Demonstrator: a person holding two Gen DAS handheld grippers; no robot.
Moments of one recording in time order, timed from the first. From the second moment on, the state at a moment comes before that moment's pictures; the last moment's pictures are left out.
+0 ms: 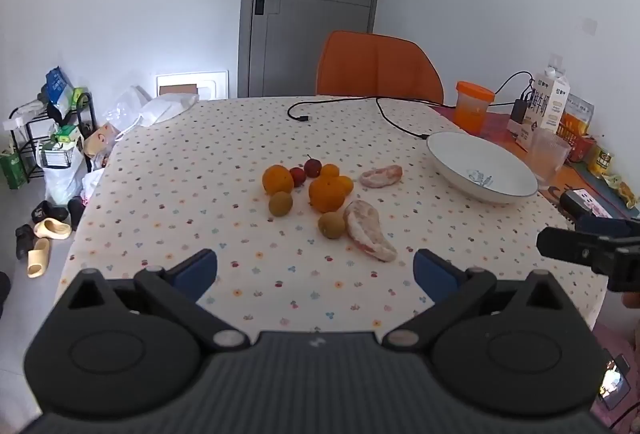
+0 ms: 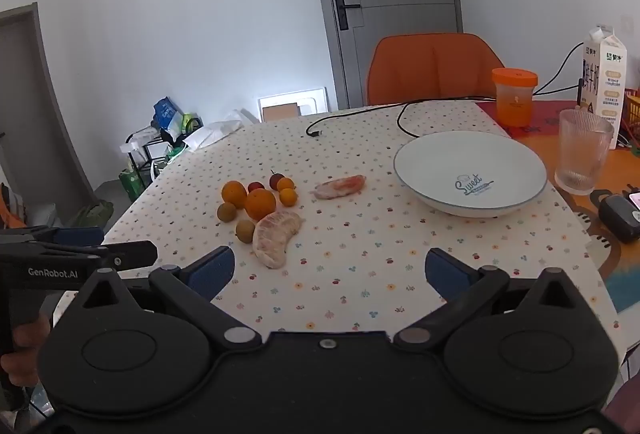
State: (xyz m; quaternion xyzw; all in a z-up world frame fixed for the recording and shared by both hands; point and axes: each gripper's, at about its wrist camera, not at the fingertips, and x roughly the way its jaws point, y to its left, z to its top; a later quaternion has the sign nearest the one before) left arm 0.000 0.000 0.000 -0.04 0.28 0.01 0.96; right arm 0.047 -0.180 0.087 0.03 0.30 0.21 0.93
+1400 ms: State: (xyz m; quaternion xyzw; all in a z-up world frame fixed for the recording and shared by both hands) left arm -0.002 0.003 0.003 -0.05 0.28 0.01 0.96; right arm 0.047 -0.174 0.086 0.01 0.31 0.20 0.93
